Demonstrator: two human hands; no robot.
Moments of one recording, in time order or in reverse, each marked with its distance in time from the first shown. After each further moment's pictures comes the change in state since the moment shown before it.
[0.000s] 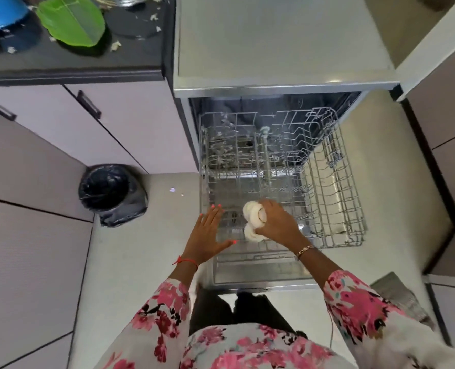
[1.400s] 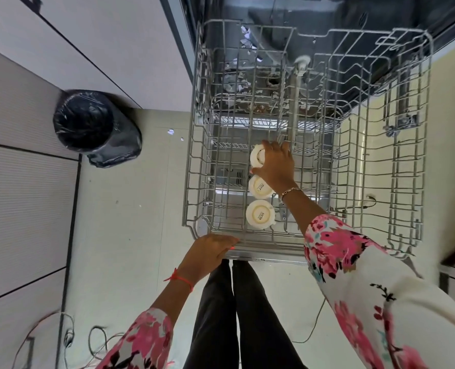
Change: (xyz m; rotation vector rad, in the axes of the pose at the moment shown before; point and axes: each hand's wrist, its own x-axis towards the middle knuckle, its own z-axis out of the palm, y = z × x) left_hand -0.001 -0.025 0.127 -0.200 -0.014 0.082; right_hand 0.181 0.056 0.081 -0.179 0.084 0.009
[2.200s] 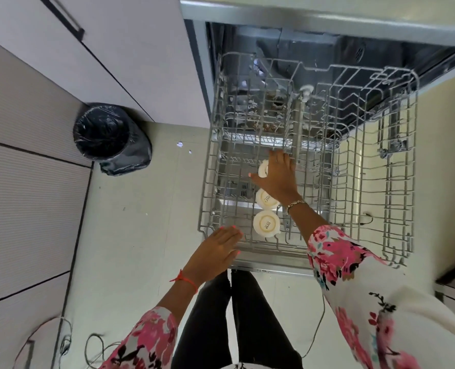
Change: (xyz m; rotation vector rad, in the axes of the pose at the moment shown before) left_hand -0.006 0.008 -0.028 0.198 0.117 0.140; right_hand -0.020 -0.029 -0.034 0.085 0.037 -0.072
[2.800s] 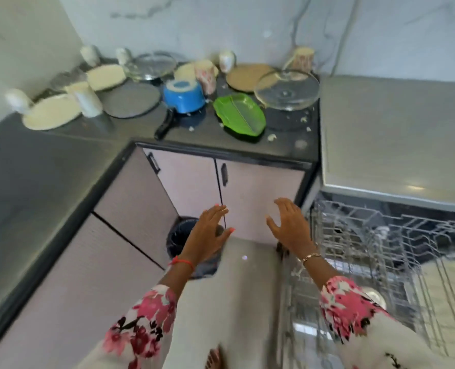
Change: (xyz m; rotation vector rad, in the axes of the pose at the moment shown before) left_hand -0.020 -0.225 -0.359 0.046 0.433 -0.251; right_hand 0.052 -0.331 -0.070 0.007 0.407 -0.402
